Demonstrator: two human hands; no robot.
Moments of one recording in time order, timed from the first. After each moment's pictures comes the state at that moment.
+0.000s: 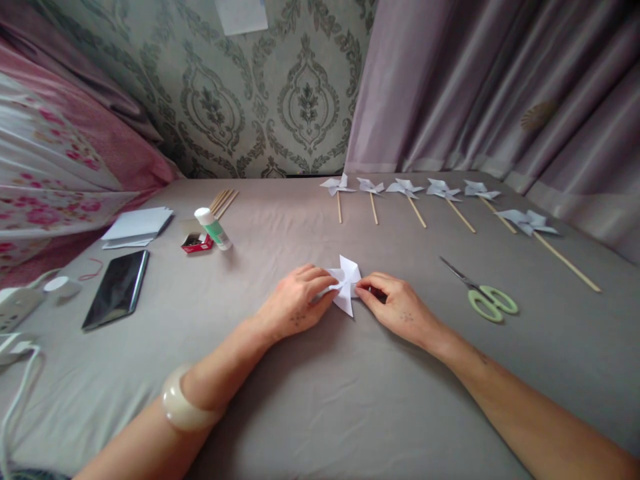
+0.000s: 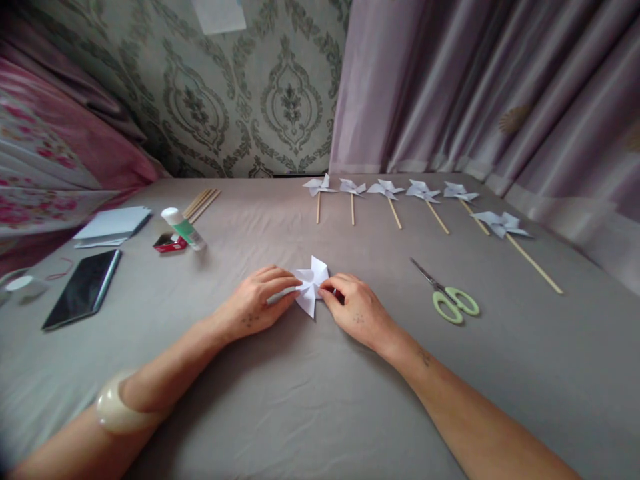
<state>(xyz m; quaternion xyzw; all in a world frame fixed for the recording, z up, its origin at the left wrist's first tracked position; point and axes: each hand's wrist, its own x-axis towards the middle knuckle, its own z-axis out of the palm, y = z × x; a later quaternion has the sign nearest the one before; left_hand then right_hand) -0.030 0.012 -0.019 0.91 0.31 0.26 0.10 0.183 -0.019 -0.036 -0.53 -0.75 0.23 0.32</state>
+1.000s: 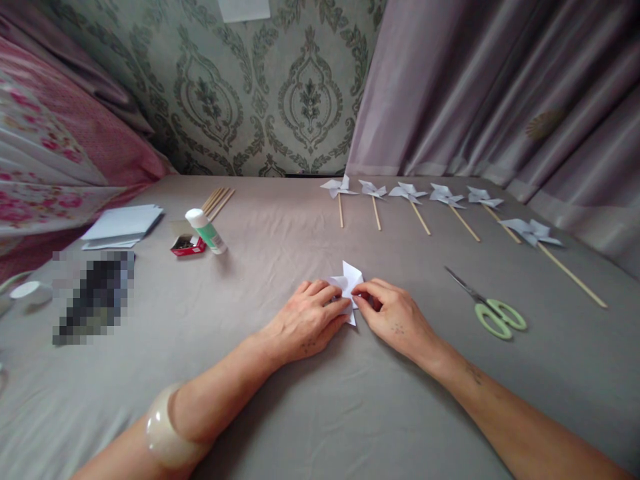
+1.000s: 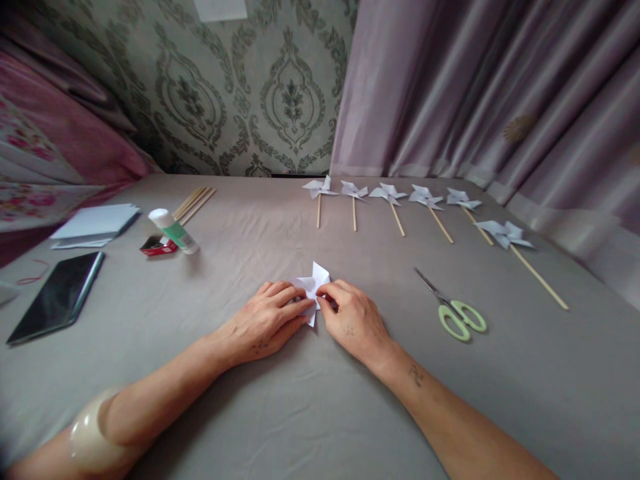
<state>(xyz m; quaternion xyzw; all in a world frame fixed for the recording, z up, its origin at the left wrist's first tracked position) -0.022 0.008 -0.030 0.95 0.29 0.14 0.04 0.173 -0.011 -0.042 -0.58 -0.75 0.15 0.29</state>
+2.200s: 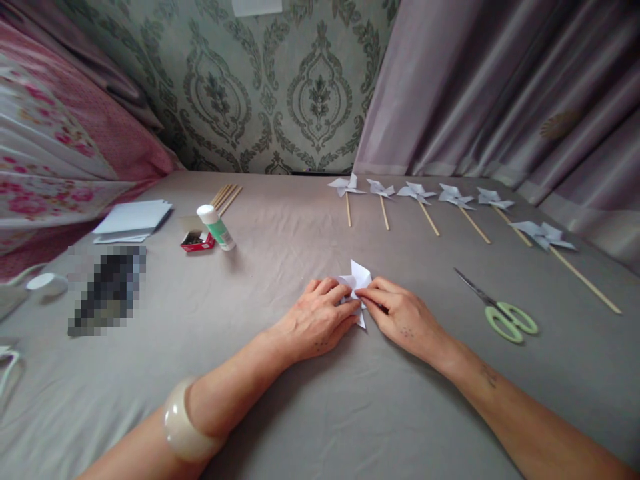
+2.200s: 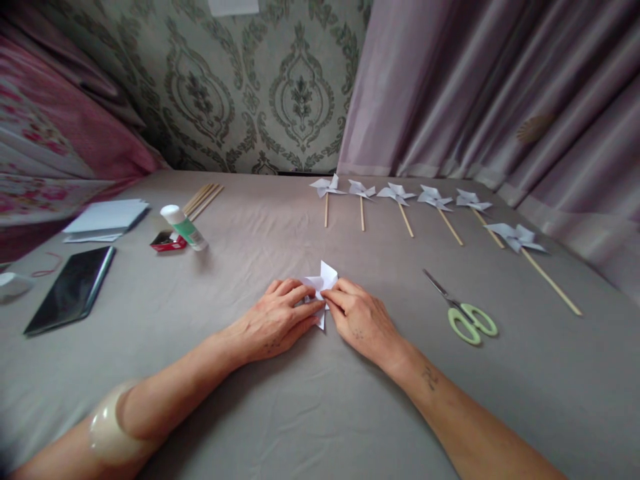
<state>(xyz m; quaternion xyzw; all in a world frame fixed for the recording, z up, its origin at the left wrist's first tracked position) -0.021 0.007 -0.032 0.95 0.29 0.14 0.02 0.177 -0.011 -0.041 -0.52 -0.81 0.13 0.23</state>
